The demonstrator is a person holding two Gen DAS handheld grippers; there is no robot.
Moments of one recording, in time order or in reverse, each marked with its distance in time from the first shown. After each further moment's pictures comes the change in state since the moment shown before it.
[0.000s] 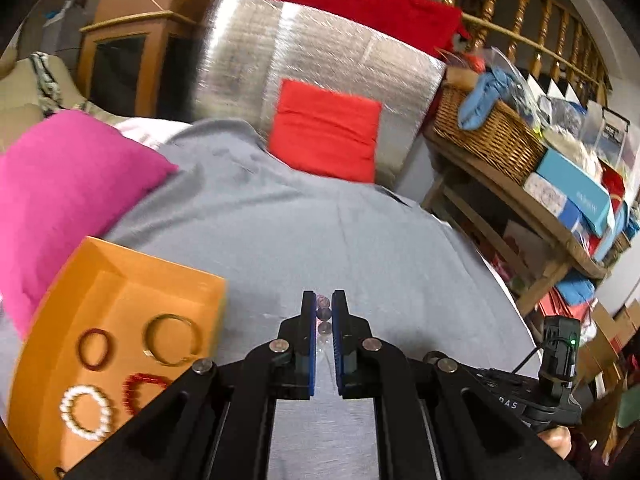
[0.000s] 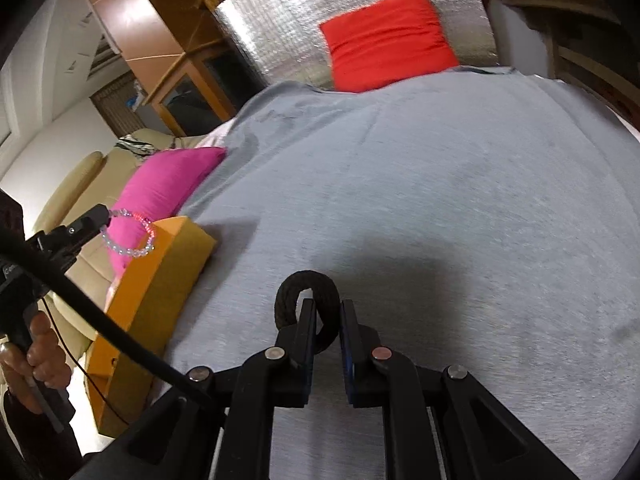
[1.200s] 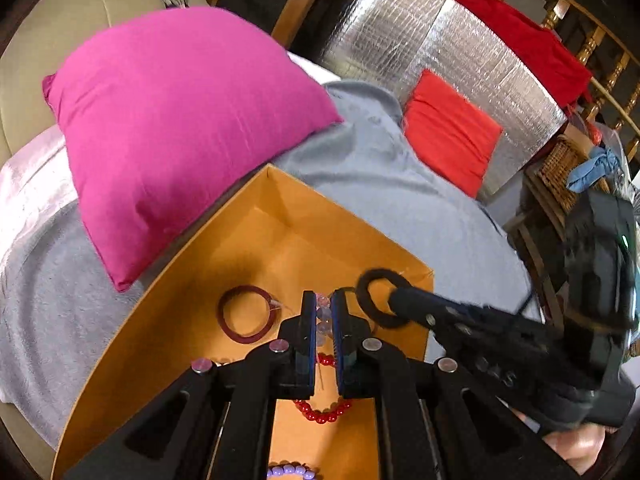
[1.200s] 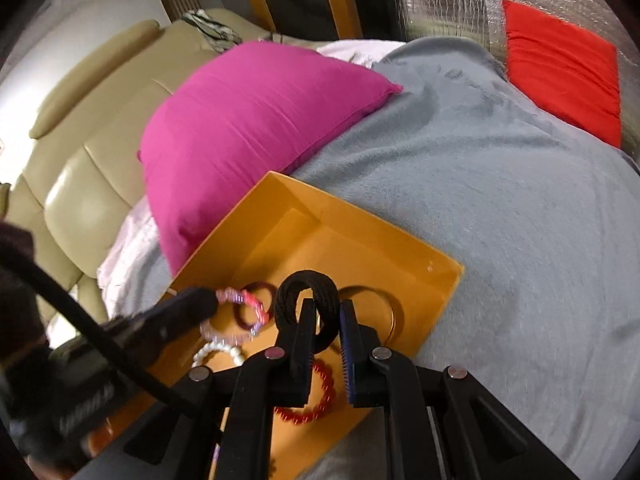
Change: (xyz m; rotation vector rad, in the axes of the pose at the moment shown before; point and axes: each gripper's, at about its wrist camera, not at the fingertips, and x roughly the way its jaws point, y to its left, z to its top) left arm 0.009 0.182 -0.016 -0.349 0.141 0.158; right arm 0.184 0.275 0.062 -0.353 0.288 -0.010
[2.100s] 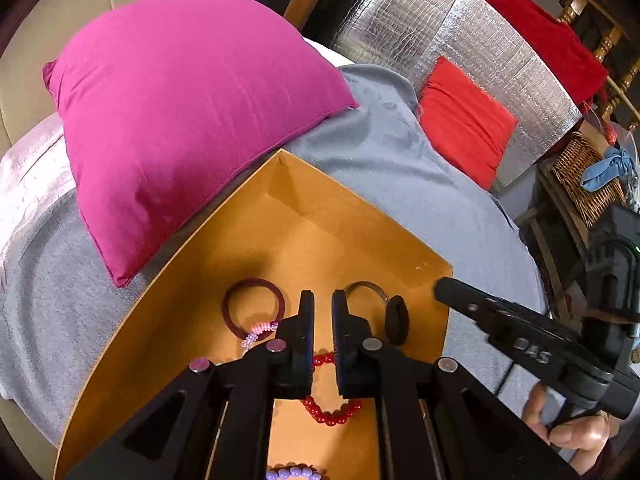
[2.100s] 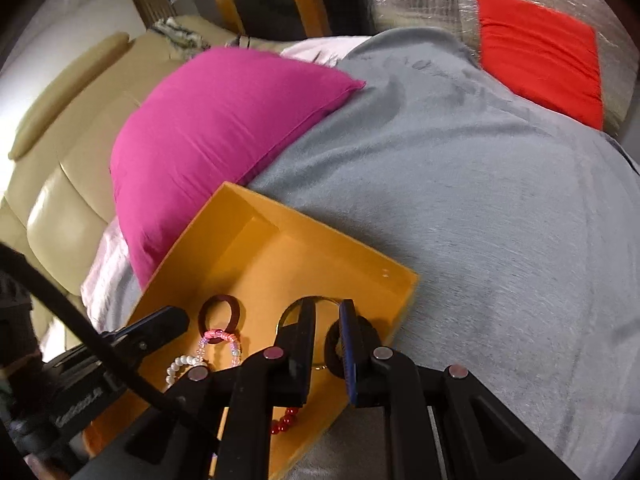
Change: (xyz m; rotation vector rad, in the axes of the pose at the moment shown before) left arm 0.008 0.007 0.006 -0.021 0.043 0.027; right arm -0.009 -0.029 -0.002 0.077 -0.032 -0.037
